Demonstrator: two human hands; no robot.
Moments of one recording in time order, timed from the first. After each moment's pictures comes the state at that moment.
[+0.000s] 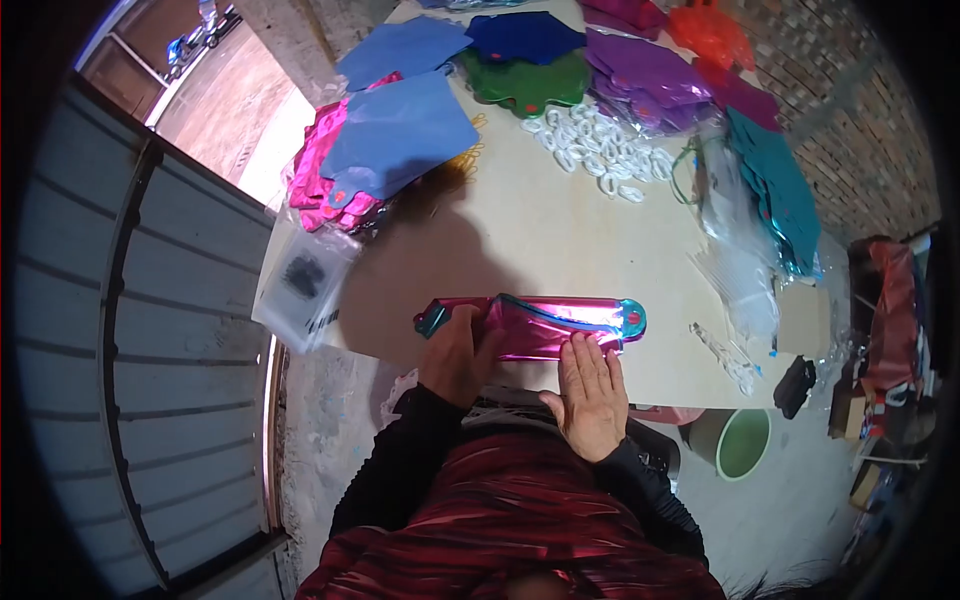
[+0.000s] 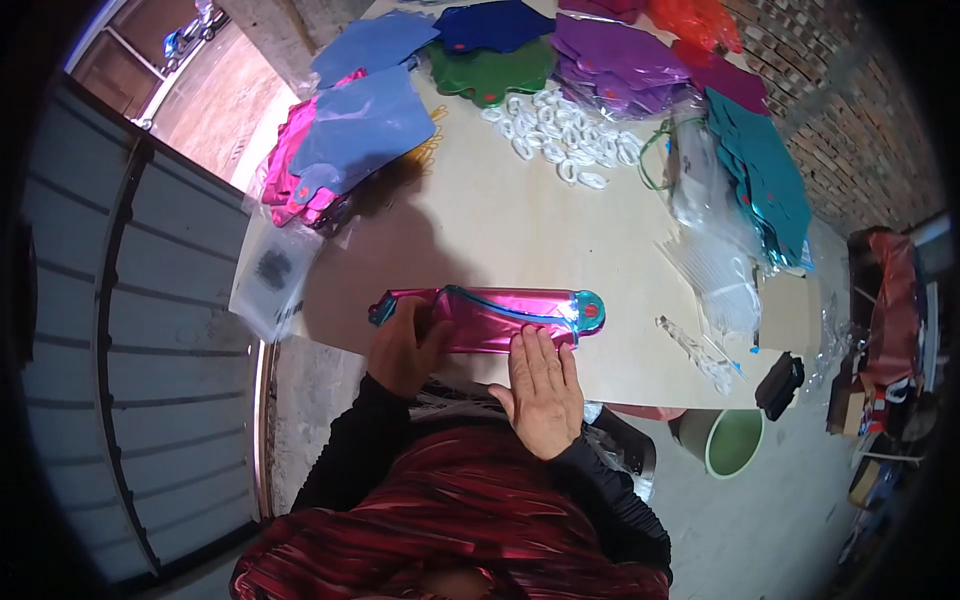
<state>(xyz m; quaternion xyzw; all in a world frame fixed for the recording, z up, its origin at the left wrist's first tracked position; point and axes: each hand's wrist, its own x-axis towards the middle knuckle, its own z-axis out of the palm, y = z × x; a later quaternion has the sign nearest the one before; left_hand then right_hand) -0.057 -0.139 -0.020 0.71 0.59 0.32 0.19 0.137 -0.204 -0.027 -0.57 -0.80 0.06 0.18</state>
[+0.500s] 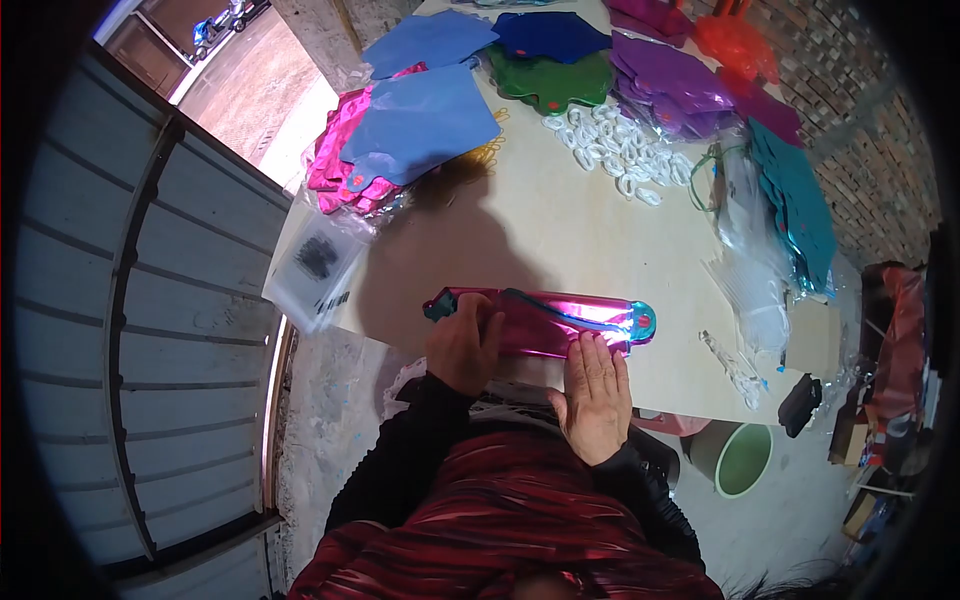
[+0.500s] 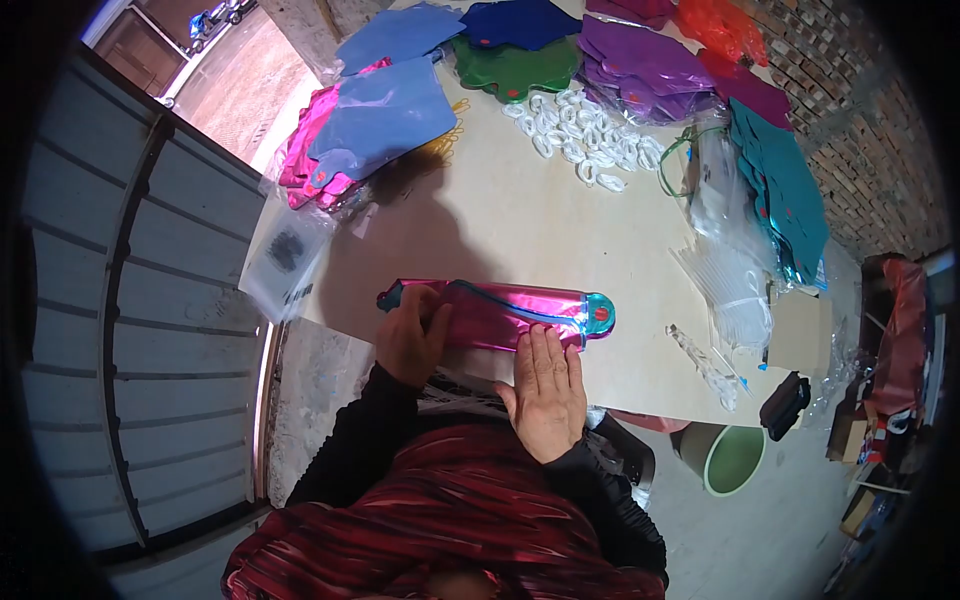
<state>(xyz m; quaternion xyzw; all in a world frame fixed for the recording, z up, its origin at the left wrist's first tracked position) -0.051 -0.140 -0.033 0.69 0.63 0.34 0.12 0.139 -0.204 -0.029 -0.57 -0.80 0.07 0.19</state>
